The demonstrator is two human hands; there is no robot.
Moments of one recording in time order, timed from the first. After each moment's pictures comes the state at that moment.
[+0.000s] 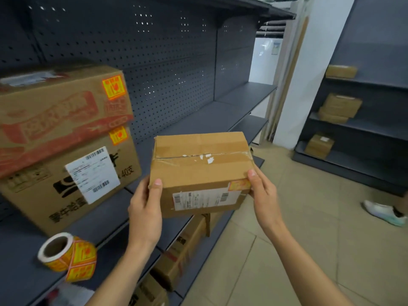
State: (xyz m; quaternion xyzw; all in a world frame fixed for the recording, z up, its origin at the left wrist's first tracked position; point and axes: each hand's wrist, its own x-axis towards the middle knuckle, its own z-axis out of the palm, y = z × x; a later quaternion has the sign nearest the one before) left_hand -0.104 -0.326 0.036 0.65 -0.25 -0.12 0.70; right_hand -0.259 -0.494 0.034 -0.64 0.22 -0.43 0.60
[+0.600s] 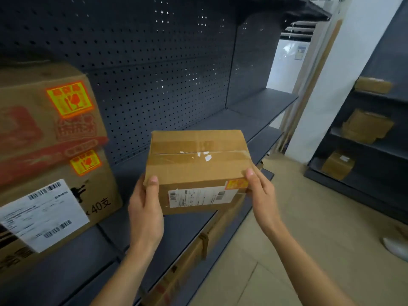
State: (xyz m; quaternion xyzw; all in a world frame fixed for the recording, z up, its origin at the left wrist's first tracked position) left_hand -0.024 -0.470 0.031 0.66 -0.16 -0.09 0.73; right_hand -0.153 -0.647 0.027 -0.68 0.22 -0.38 0.59
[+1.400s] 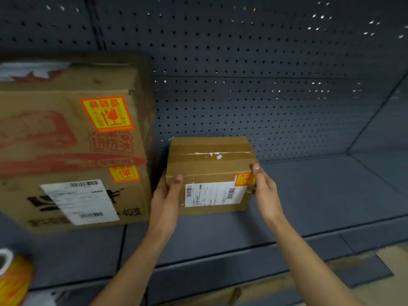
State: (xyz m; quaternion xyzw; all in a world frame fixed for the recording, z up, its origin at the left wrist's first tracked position) left_hand 0.089 -0.537 0.013 0.67 0.06 0.04 0.74; right_hand 0.095 -0.752 0.016 -0.72 0.10 -0.12 0.68
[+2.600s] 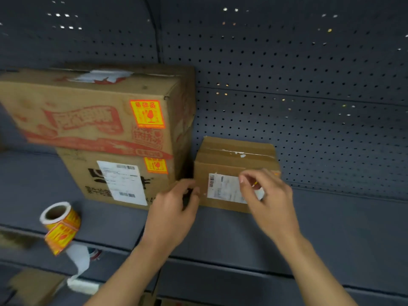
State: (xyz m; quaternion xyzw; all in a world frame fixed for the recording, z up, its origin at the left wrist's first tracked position) left_hand 0.038 -0.533 0.048 0.89 0.00 0.25 0.38; right_hand 0.092 -0.735 0.060 -0.84 -0.23 -0.28 0.40
